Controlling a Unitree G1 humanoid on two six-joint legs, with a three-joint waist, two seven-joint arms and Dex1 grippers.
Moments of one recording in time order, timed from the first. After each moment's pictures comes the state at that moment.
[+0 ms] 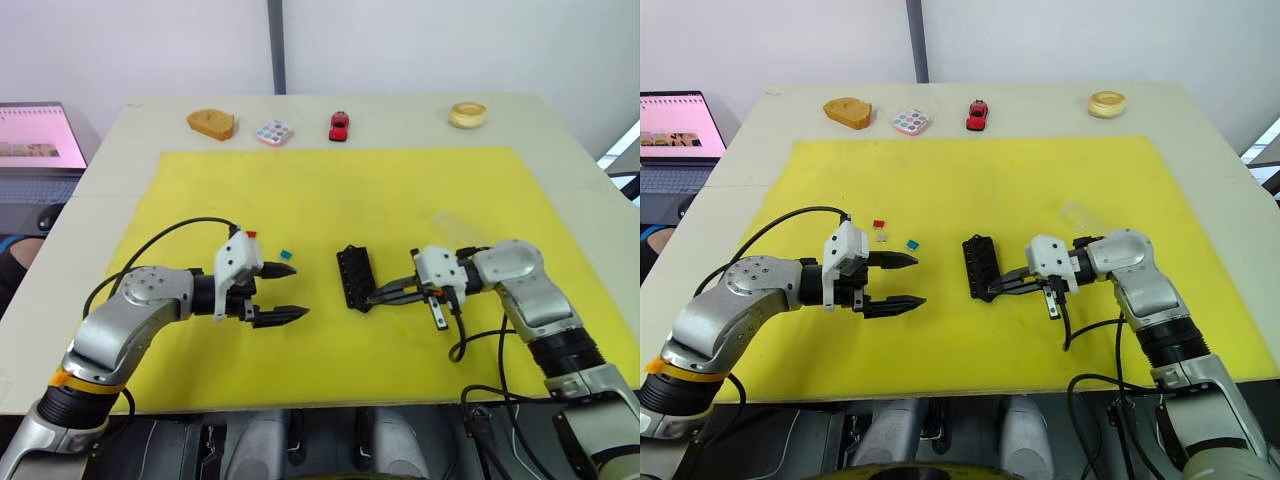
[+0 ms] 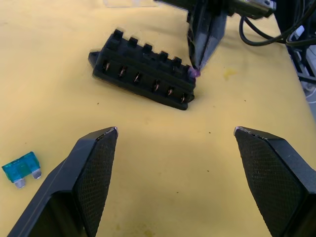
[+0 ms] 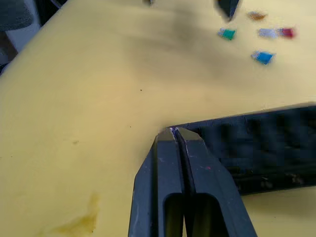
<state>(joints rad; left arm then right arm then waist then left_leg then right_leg) -0.29 0.72 -0.12 -0.36 -0.54 0.58 -0.98 -0.48 -0.68 0.24 0.19 0.27 -0.08 1.47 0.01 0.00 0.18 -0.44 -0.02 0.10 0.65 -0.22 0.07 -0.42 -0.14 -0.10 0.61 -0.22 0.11</state>
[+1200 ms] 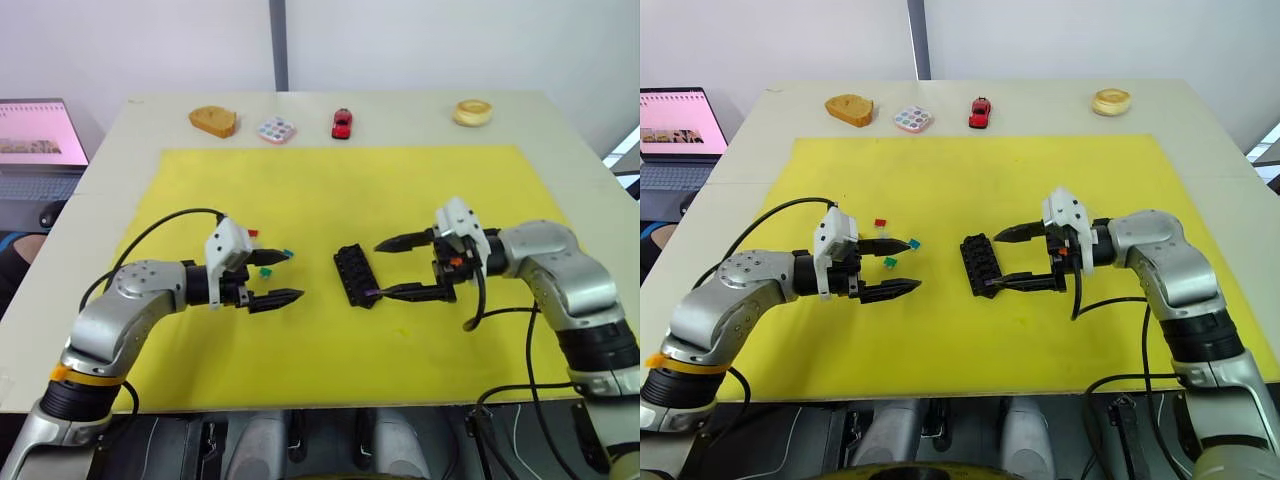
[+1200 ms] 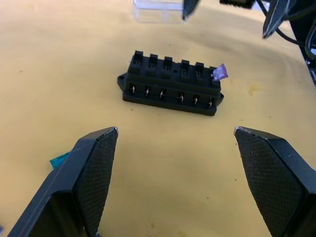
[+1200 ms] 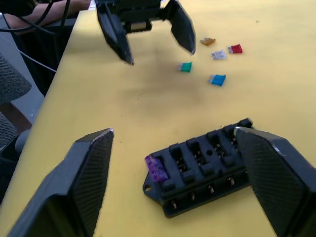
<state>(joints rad) -0.30 0.70 -0.06 -0.33 -0.56 0.58 -0.98 -0.47 -0.76 0.08 -0.10 0.48 0.44 1.36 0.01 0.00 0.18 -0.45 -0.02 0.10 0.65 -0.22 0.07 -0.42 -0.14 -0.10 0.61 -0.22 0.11</state>
